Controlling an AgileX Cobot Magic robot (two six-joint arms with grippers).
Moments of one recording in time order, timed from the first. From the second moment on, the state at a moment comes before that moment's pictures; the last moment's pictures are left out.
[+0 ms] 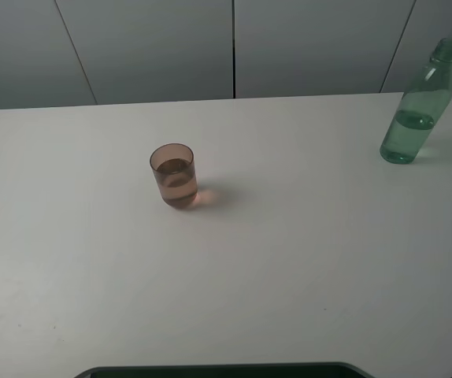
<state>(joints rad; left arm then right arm) -0.13 0.00 -0.51 0.18 1.08 -0.07 -0.07 0.00 -0.51 0.05 1.10 -0.04</state>
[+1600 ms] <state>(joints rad) -0.13 0.00 -0.51 0.18 1.08 -0.07 -0.05 0.00 -0.51 0.04 1.10 0.00</state>
